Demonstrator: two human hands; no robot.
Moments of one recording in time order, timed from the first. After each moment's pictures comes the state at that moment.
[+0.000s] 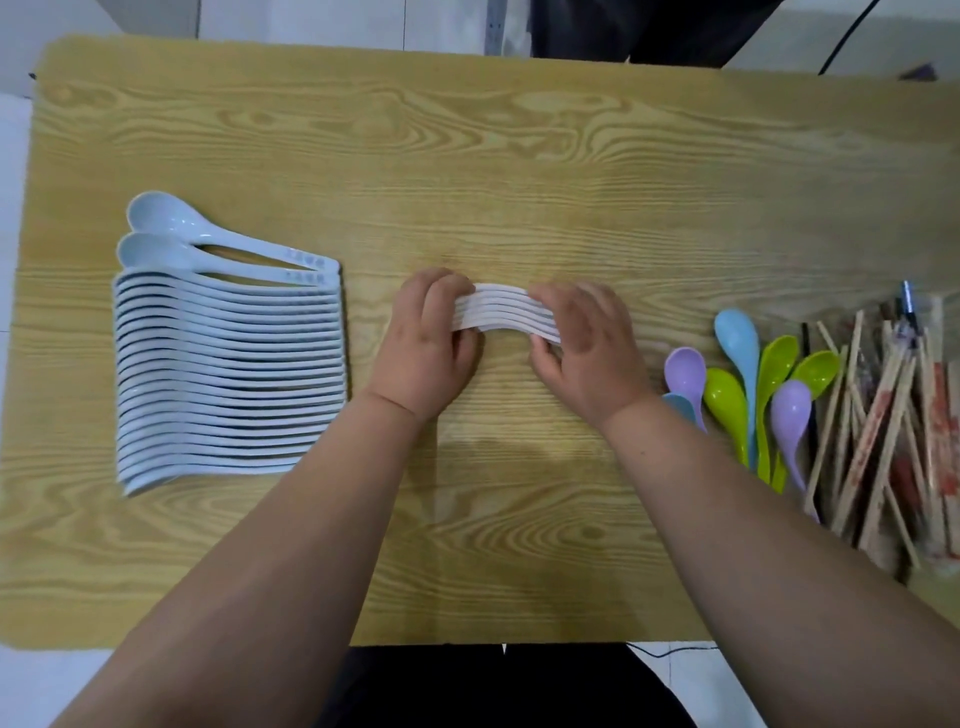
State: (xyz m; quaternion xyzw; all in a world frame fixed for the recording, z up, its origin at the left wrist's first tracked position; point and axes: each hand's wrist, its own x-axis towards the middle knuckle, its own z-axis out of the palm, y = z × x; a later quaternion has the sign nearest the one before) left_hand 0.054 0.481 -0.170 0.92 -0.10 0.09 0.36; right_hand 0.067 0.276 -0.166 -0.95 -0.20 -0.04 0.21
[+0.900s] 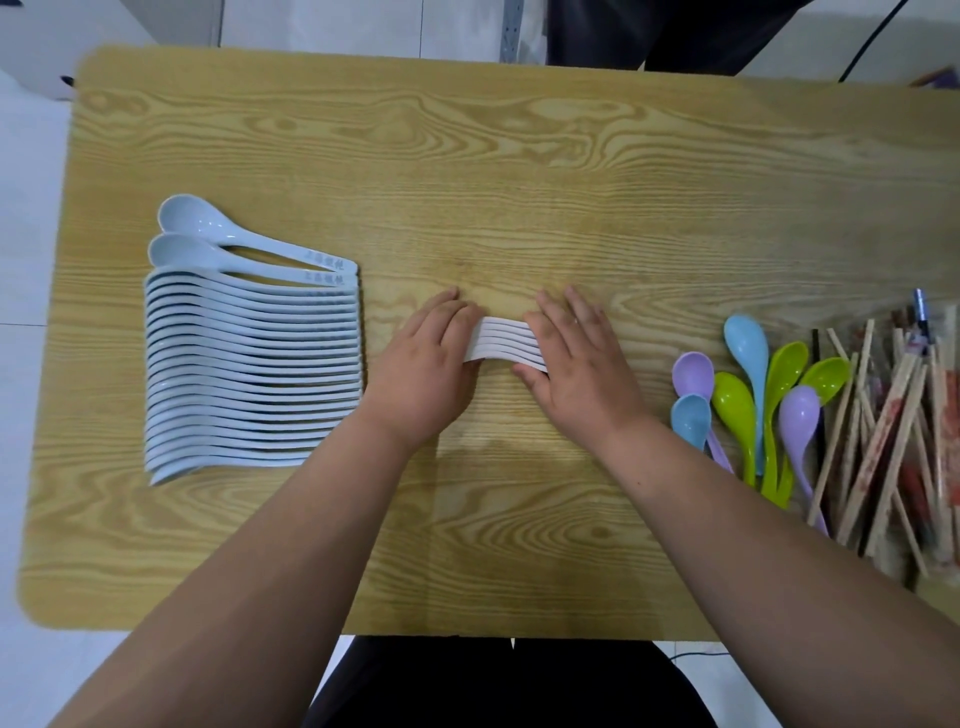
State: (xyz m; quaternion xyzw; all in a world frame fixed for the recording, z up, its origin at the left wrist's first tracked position) left_hand 0.034 0.495 -0.154 0.97 -0.14 -0.03 0.21; right_hand 0.048 0.286 -0.173 -0.96 -0.22 0.04 0.14
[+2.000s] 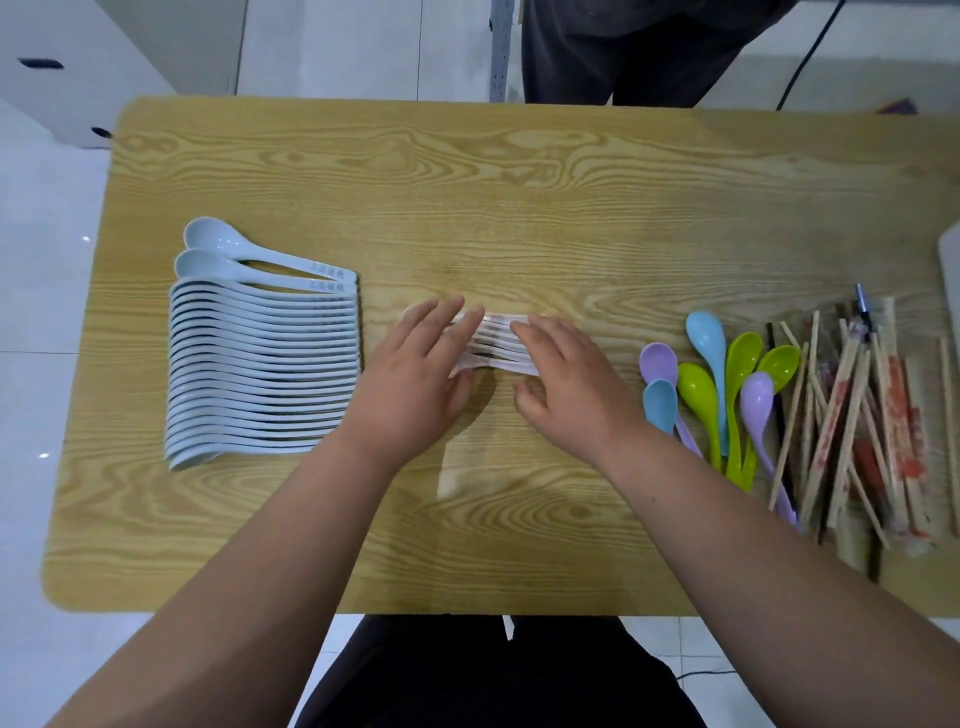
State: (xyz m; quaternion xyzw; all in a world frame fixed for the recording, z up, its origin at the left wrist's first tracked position) left_hand 0.005 0.492 -0.111 0.96 -0.16 0.02 0.23; right_hand 0.022 0.280 -0.112 -0.95 -0.19 0.12 0.23
